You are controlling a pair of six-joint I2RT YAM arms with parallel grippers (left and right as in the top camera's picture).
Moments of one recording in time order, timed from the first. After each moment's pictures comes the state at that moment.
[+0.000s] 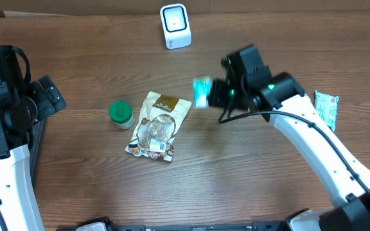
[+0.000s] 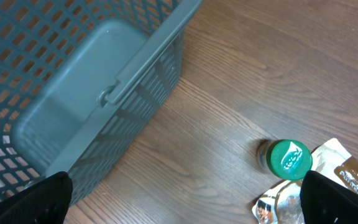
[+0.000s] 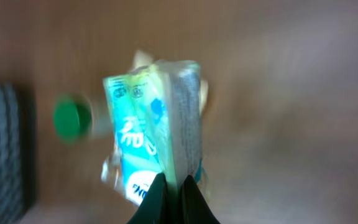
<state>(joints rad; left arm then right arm) 0.21 1.33 1.78 -1.45 -0.29 -0.32 0.47 1.59 1.49 -0.88 -0.18 0.58</state>
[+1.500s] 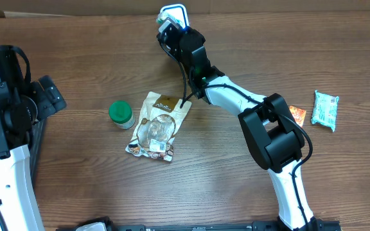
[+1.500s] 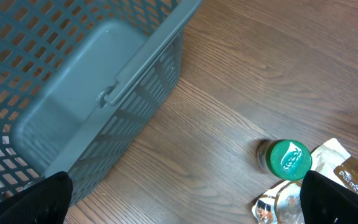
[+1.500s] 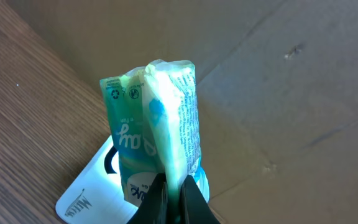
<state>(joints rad) 0.21 1.33 1.78 -1.45 -0.29 -0.32 0.54 2.32 1.64 0.46 0.27 -0.59</state>
